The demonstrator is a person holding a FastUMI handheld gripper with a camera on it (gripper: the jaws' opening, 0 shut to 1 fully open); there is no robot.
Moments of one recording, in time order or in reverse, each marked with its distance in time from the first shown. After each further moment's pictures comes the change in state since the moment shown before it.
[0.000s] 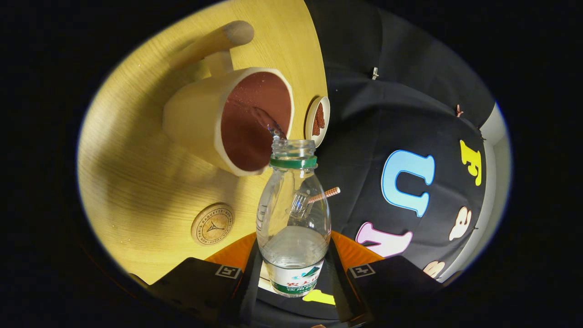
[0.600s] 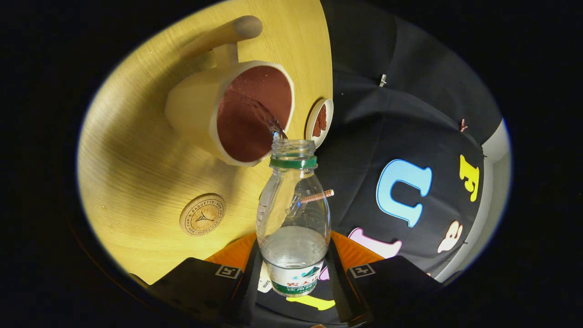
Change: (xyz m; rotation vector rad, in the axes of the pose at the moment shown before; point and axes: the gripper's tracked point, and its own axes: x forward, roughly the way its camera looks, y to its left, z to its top) arm 0.002 -0.013 -0.003 -0.103 0.004 -0.006
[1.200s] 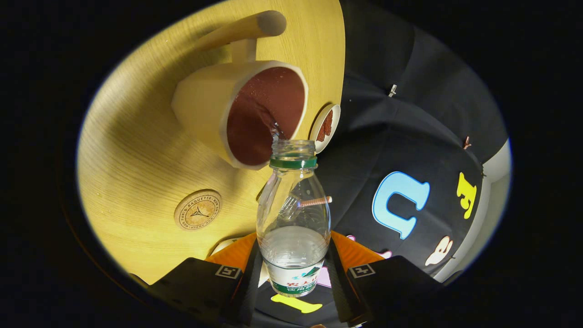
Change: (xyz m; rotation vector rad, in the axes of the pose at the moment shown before) arm 0.002 -0.001 0.007 -0.110 -0.018 -0.010
